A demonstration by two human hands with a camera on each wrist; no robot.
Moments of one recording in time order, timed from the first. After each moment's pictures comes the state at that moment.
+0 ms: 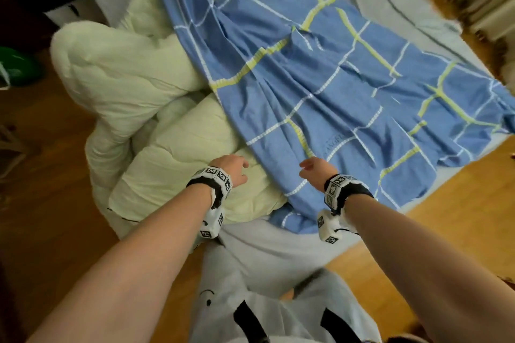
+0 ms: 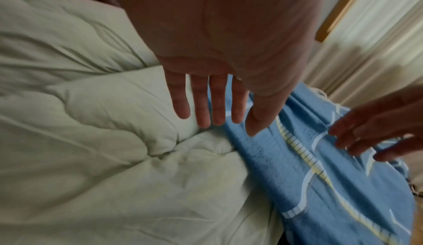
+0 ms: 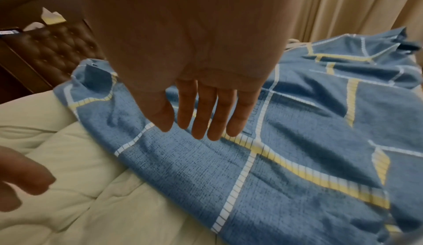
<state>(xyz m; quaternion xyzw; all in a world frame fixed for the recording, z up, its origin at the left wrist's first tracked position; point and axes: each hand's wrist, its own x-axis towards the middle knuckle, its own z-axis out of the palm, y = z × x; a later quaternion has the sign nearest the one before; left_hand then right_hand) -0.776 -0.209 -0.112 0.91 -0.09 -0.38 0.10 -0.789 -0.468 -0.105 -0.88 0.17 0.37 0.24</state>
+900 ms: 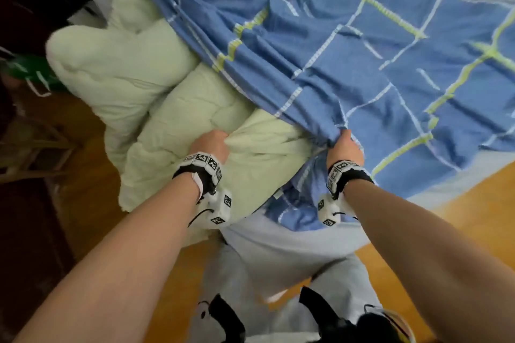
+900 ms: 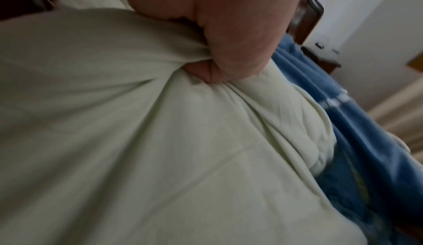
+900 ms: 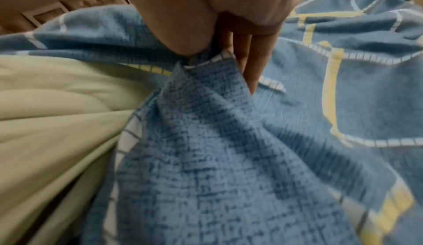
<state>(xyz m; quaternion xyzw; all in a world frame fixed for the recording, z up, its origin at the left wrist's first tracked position) -0.728 -0.280 -0.087 0.93 0.14 -0.34 0.09 -0.753 -0.571 -0.168 -0.90 0.28 0.23 0.23</state>
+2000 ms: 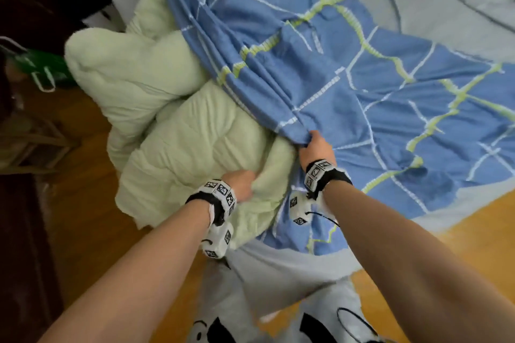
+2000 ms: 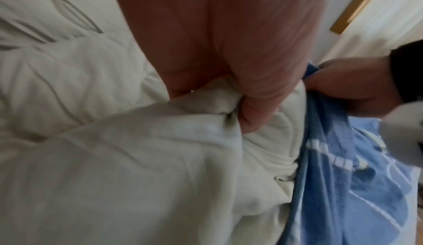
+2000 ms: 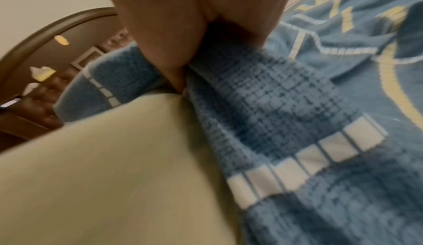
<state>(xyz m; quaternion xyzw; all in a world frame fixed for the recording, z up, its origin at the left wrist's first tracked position) -0.781 -0.286 -0.112 0.88 -0.03 -0.46 0.08 -0.727 -0.483 -0.137 -0.89 0.21 0.23 0.34</state>
